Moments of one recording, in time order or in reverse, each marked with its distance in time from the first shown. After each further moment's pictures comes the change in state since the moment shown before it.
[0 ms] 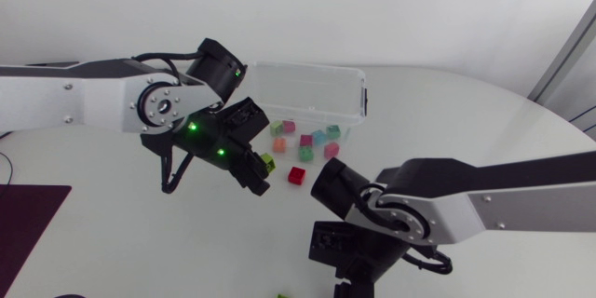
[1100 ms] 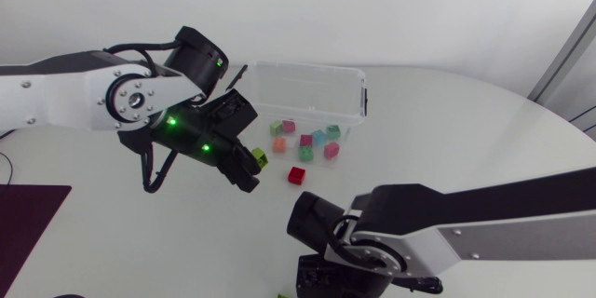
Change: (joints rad) left arm 0.027 -0.081 -0.021 -0.026 0.011 0.008; right arm 0.149 0.060 0.004 -0.040 0.032 0.025
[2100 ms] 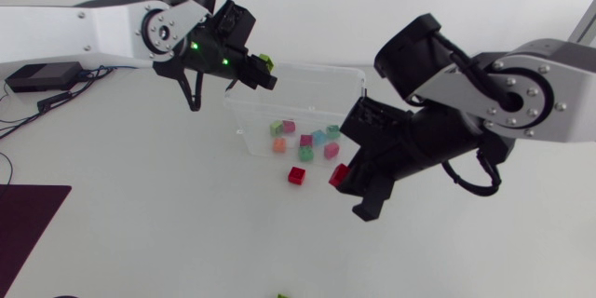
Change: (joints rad) left arm 0.124 0.252 0.363 0.301 -0.064 -0.089; right arm -0.397 -0.283 0.261 -0.039 0.017 -0.007
